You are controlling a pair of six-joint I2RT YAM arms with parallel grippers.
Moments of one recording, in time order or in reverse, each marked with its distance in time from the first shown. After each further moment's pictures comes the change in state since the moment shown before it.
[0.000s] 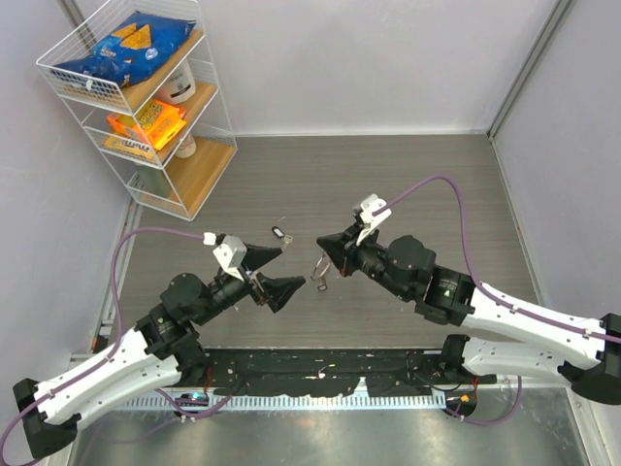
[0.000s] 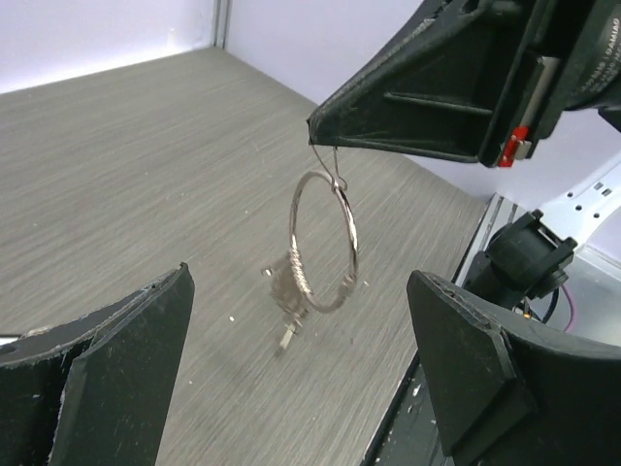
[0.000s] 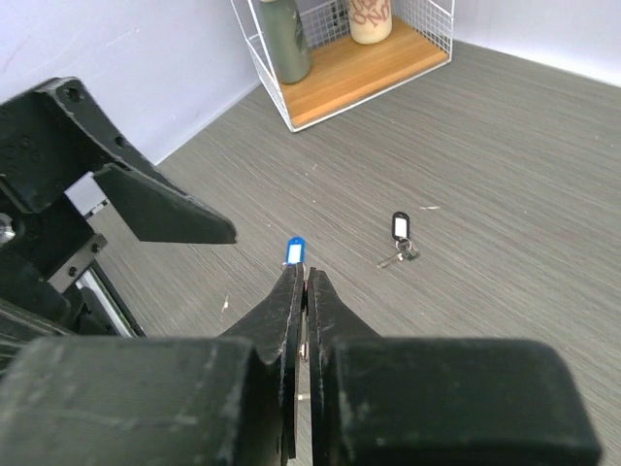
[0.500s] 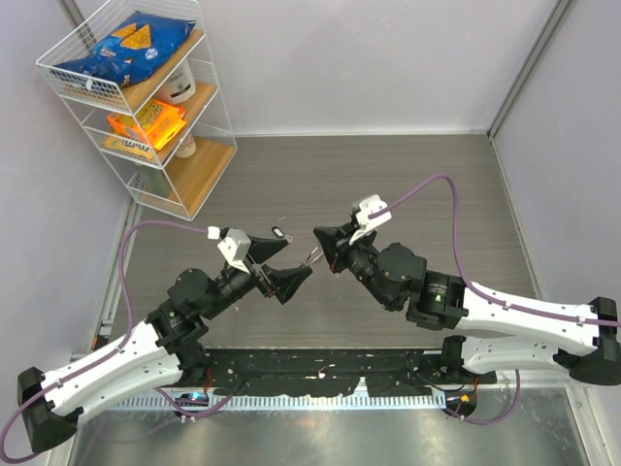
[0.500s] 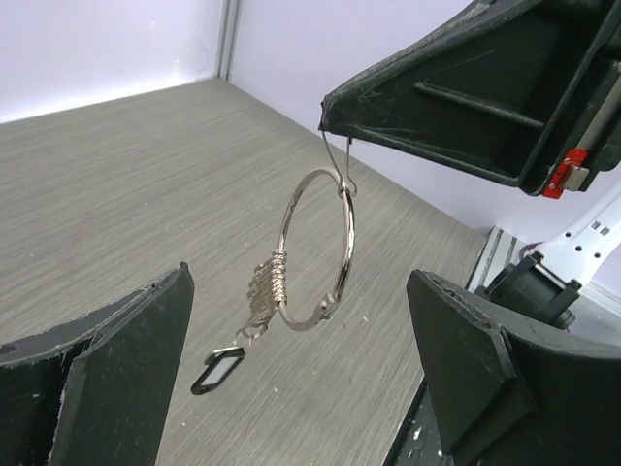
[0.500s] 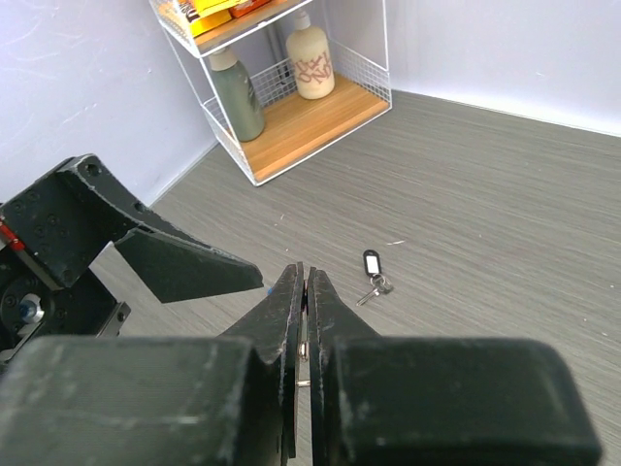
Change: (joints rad) left arm 0.000 0.091 0.003 0.165 -0.021 -0.011; right arm 0.177 0.080 0.097 0.060 0.357 -0.034
